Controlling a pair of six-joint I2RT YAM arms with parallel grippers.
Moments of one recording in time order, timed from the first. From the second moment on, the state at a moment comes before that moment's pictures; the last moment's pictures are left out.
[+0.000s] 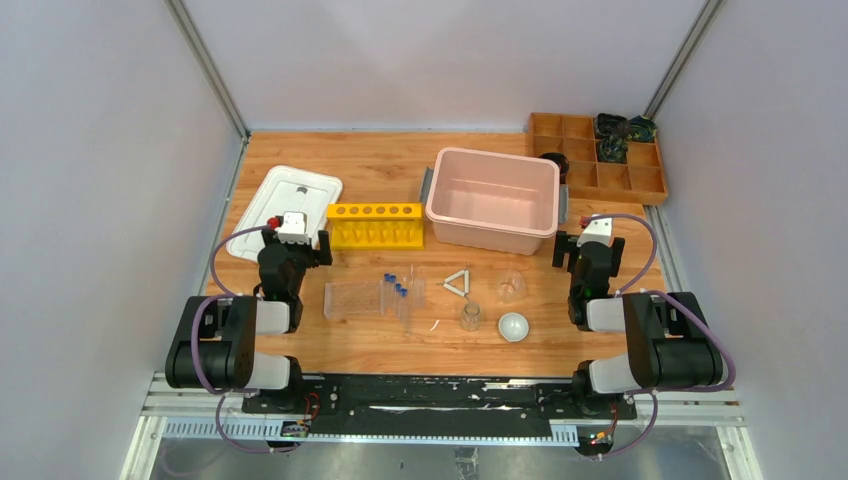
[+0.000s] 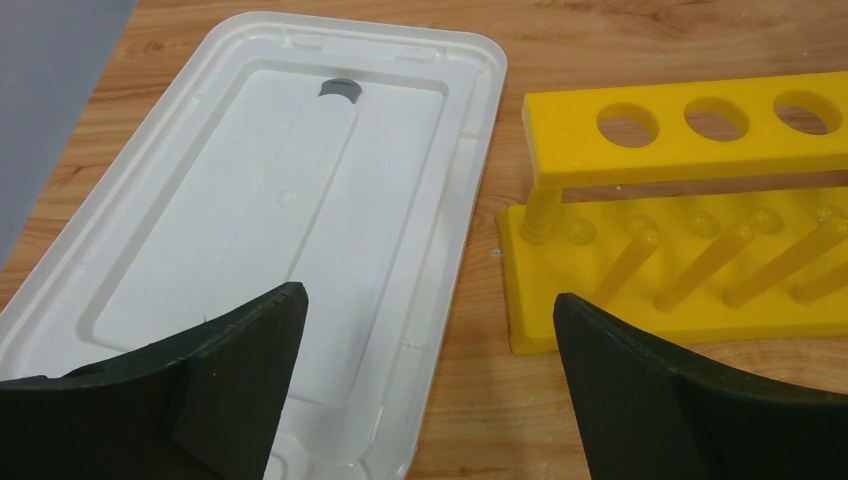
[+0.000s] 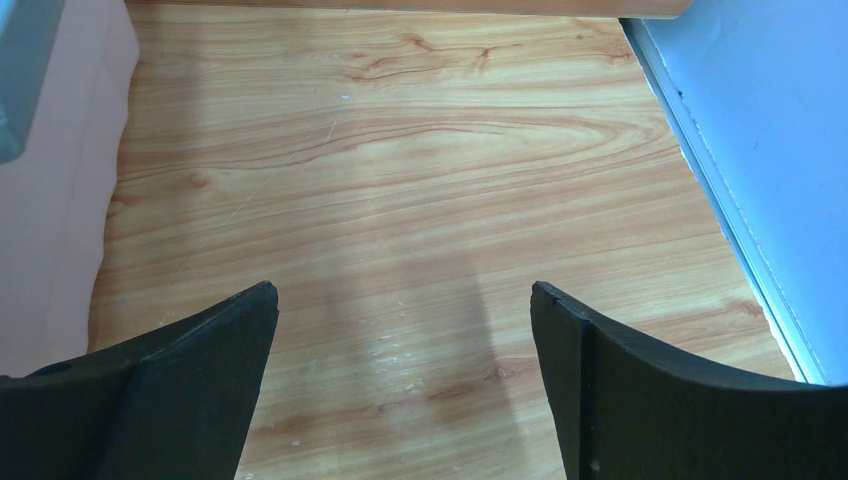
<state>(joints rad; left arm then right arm) 0.01 1.37 0.18 1.03 0.03 0.07 0.05 1.39 0.22 0.87 0.34 -0.09</state>
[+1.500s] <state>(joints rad) 0.03 1.12 1.13 -0.53 0.13 0.06 0.39 0.87 0.99 -0.60 0.33 0.42</state>
